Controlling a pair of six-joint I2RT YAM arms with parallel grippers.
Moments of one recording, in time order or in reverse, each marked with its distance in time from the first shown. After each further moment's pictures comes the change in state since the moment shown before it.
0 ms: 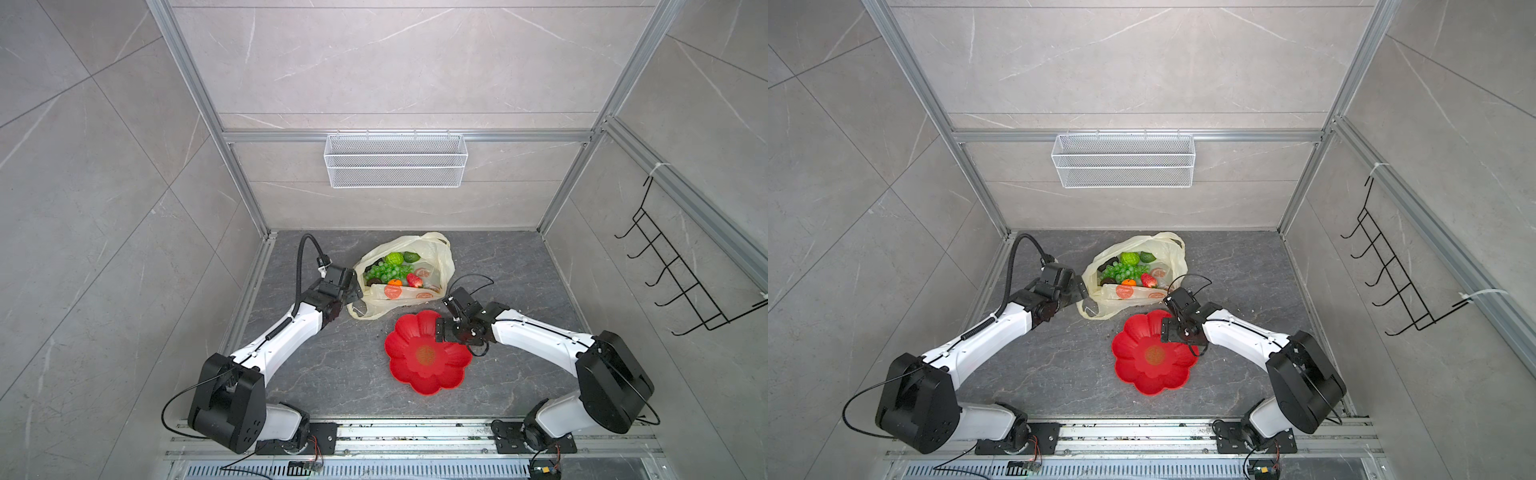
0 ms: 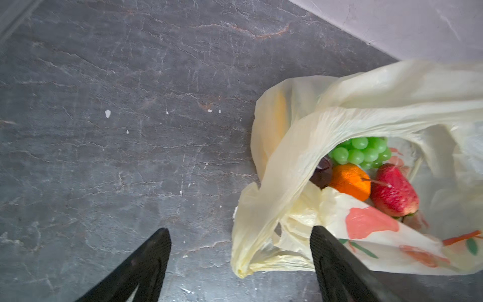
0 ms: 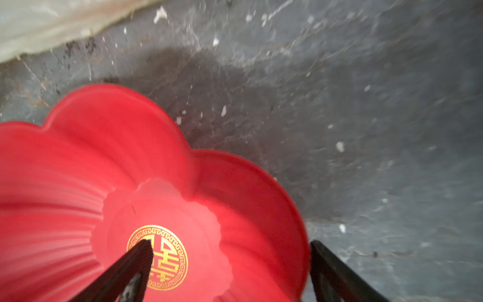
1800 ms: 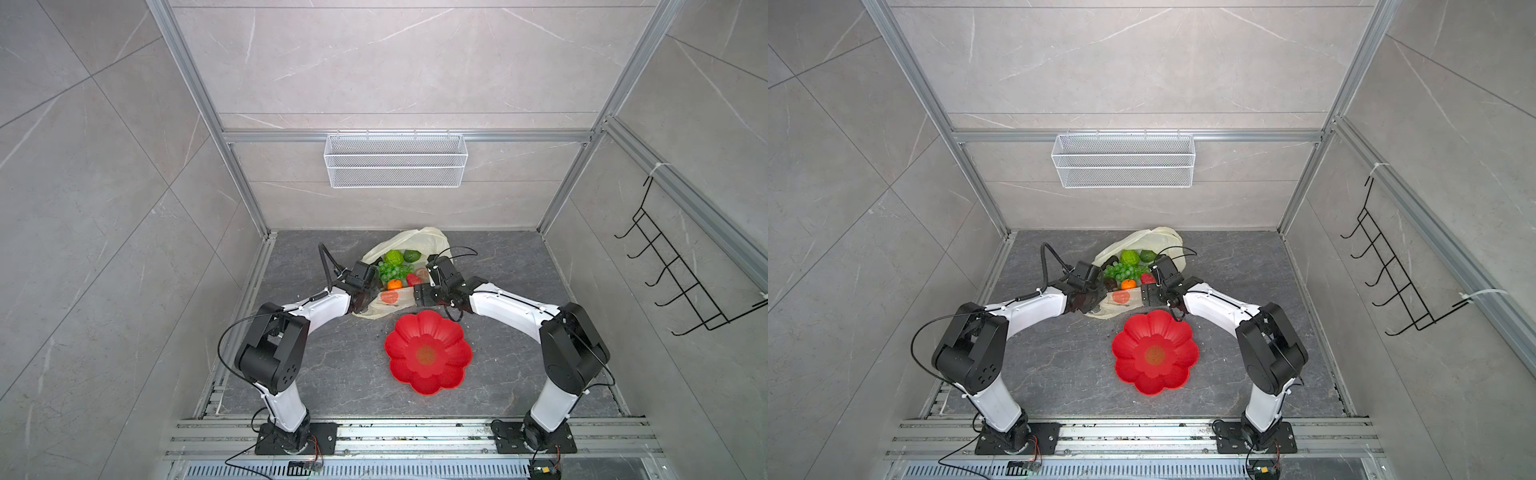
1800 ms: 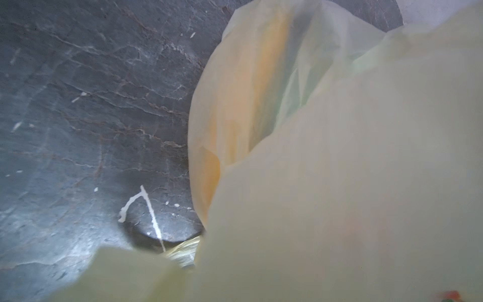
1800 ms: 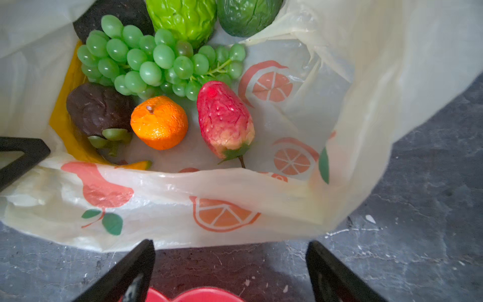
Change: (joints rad) left arm -0.057 0.325 0.070 0.159 0.155 -0.412; right arm -0.031 0.261 0.321 0.225 0.012 -0.280
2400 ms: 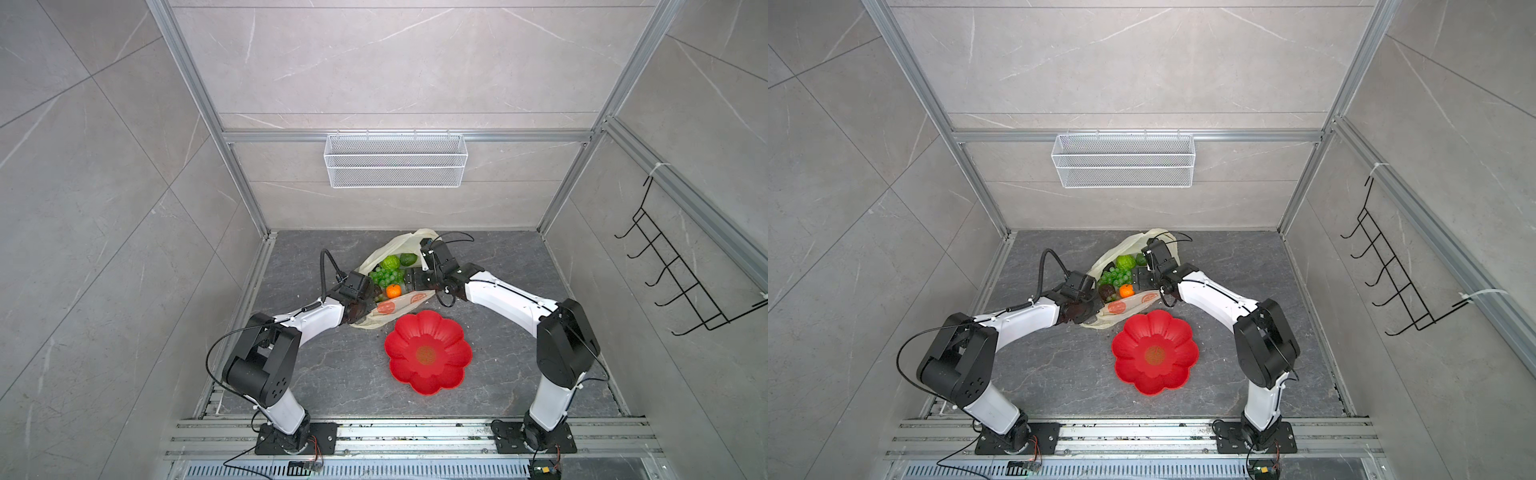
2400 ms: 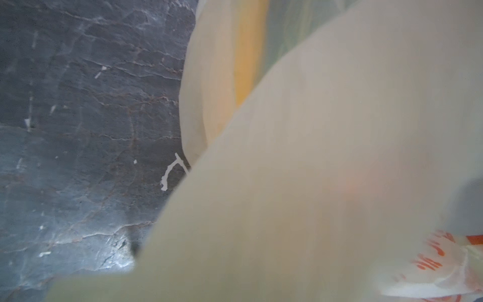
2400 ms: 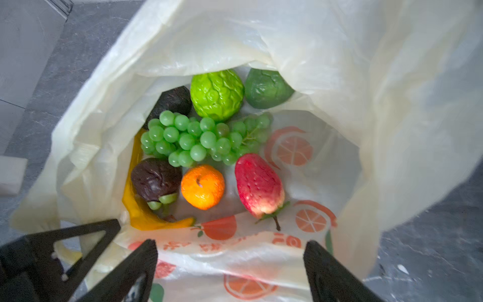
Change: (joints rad) left arm 0.000 -0.068 -0.120 0.005 0.078 0.228; right arm 0.014 0.097 0.229 -0.029 -0.071 0.030
